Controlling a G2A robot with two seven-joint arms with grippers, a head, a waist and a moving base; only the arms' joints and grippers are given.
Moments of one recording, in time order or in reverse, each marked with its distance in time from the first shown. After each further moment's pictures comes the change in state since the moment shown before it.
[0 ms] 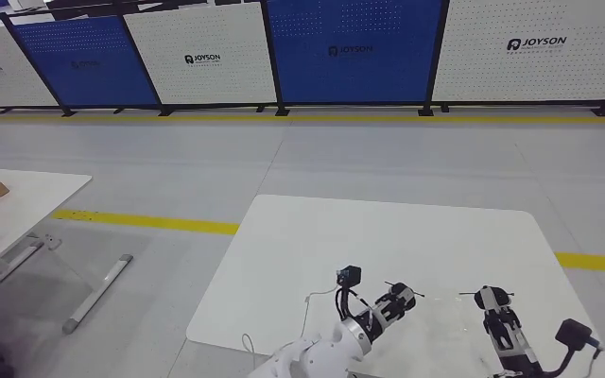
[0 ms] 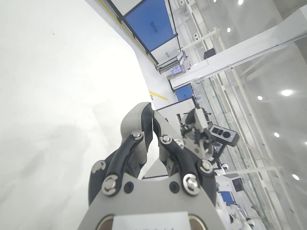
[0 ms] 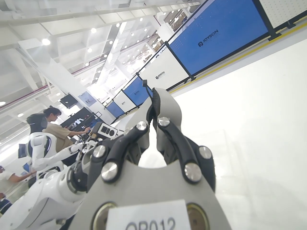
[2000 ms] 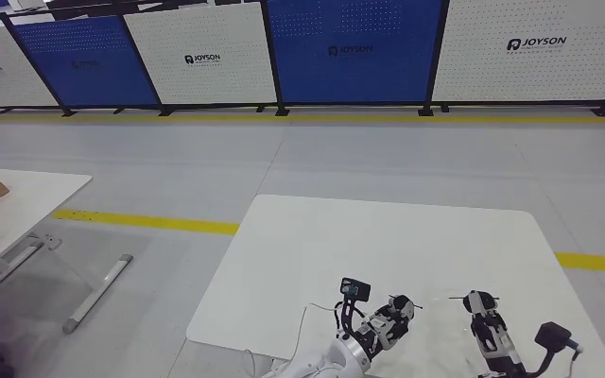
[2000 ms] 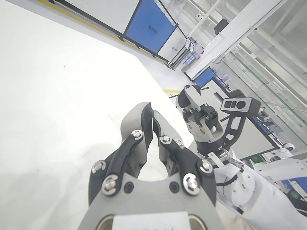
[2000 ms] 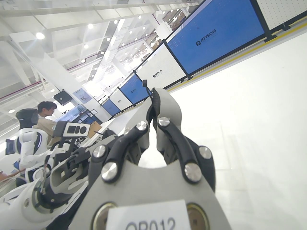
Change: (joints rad) left arm 0.065 0.023 0.021 -0.050 0.419 -0.014 0.034; right arm 0.061 0.003 -0.108 0.104 -0.070 0.000 -0.102
